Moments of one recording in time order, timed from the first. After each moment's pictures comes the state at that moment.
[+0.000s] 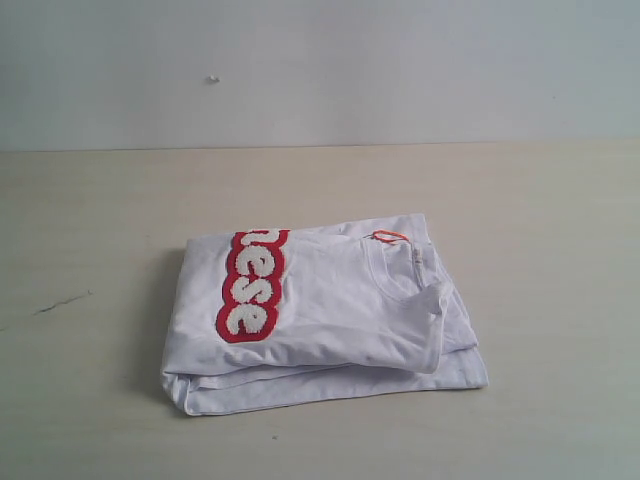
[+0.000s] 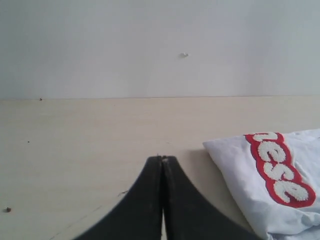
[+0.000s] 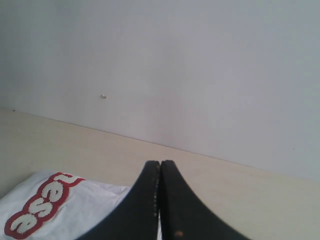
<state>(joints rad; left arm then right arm) -0.15 0.01 0.00 -0.02 0.19 -0.04 0.12 0.37 -0.35 0.66 0.19 -0.68</state>
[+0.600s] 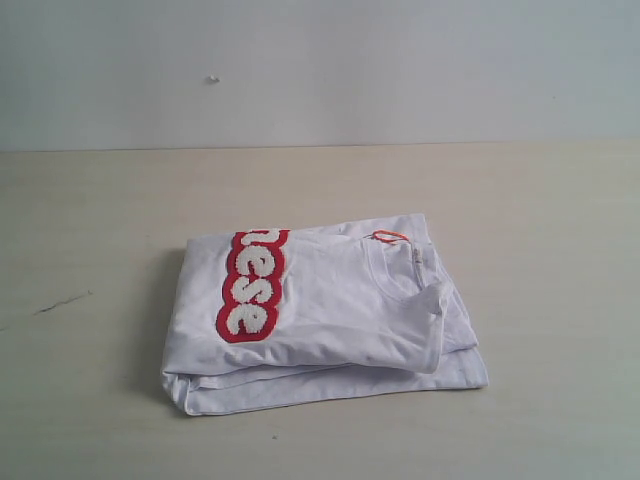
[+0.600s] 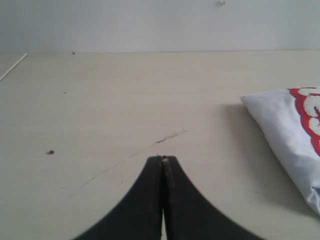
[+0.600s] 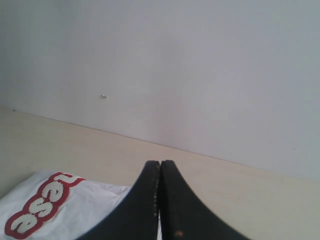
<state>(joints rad) -0.04 0.01 0.00 0.02 0.36 -0.04 0.12 0.37 -0.35 0.66 0.19 -0.68</state>
